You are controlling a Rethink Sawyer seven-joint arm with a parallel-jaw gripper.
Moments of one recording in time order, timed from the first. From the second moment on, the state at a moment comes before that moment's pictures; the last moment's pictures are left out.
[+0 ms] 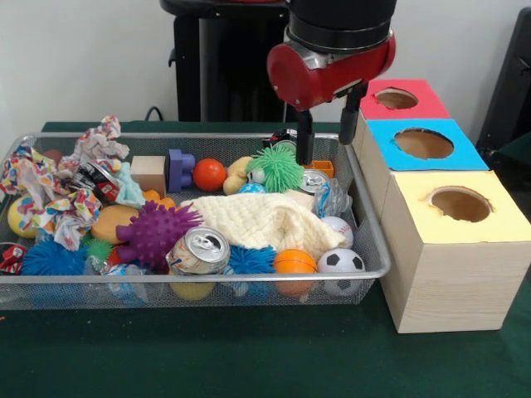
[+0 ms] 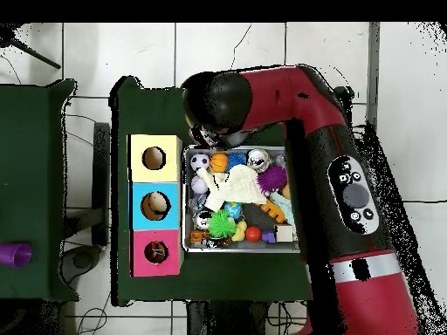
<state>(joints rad) -0.51 -0.60 0.68 1.15 -0.53 1.29 1.23</state>
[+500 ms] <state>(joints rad) -0.51 -0.46 0.73 0.86 -0.54 1.38 1.10</state>
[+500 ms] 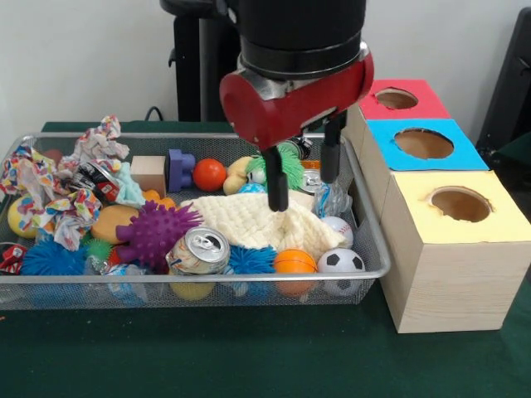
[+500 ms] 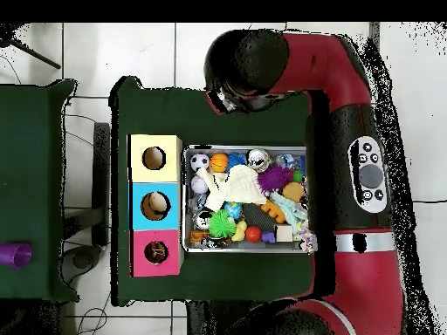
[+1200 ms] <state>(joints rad) -0.49 -0.37 0.73 0.58 -0.62 1.58 0.92</state>
